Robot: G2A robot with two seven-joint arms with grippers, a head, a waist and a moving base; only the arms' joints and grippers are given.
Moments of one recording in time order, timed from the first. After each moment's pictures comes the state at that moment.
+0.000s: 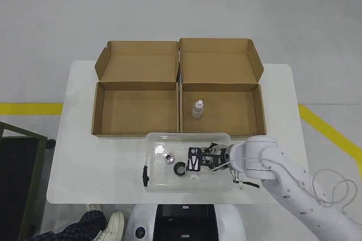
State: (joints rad) left arm -0.11 -0.30 -0.54 -1.19 3.07 0.29 0.07; right arm -1.00 -1.01 0.87 -1.94 -1.06 -0.73 1.07
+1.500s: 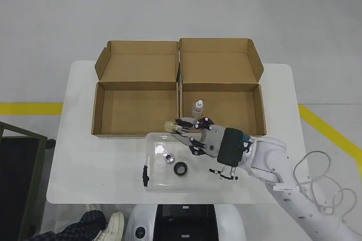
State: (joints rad) left arm -0.11 -0.30 -0.54 -1.19 3.07 0.29 0.07; right arm -1.09 -1.05 0.99 -1.92 -1.16 -0.62 -0.27
